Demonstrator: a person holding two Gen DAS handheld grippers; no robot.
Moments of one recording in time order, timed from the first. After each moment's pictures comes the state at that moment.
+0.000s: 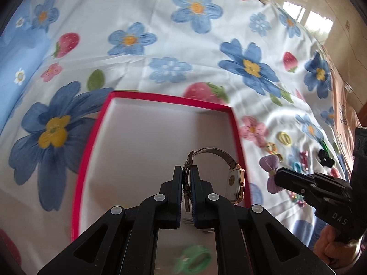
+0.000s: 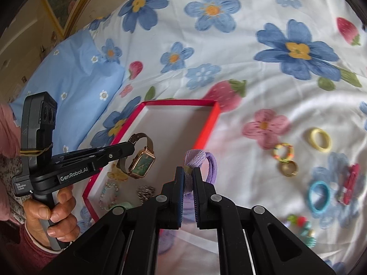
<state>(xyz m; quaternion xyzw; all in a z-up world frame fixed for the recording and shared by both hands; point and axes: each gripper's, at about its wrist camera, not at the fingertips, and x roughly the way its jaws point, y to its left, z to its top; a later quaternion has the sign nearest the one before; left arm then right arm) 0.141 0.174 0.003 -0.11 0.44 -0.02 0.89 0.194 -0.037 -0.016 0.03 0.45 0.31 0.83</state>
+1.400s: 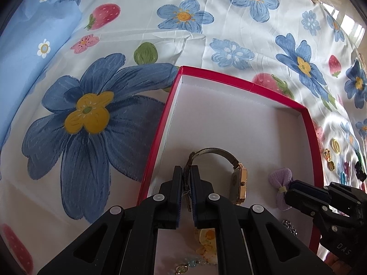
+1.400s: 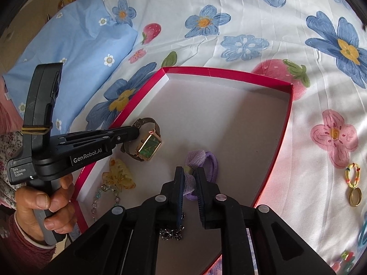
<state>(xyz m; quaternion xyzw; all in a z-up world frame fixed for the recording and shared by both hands) 0.178 0.228 -0.049 -0.12 0.49 0.07 0.86 0.214 0.053 -0.065 -0.02 0.50 0.34 0.79</state>
